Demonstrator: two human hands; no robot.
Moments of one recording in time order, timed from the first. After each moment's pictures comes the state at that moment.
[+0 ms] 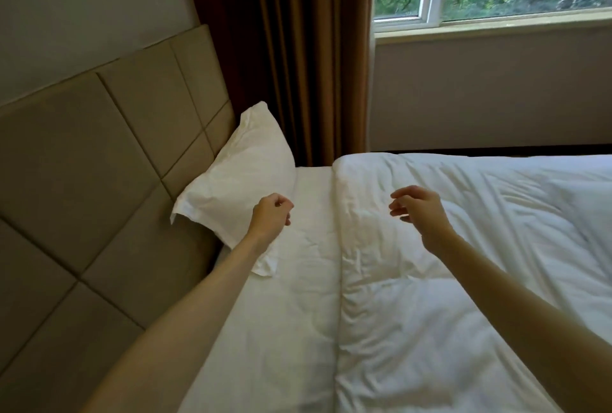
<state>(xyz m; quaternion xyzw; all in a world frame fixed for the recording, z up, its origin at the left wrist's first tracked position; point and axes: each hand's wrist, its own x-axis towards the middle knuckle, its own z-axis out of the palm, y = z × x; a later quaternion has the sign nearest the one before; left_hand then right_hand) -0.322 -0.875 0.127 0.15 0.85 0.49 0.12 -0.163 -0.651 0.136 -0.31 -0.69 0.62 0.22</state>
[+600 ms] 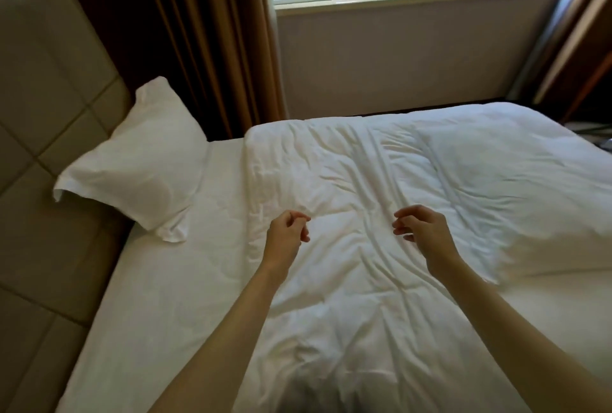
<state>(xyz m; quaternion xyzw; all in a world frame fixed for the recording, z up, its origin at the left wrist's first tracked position) -0.007 -0.760 0.085 0.19 0.75 0.58 0.24 0.163 -0.584 0.090 -0.41 -0.63 0.60 0.27</state>
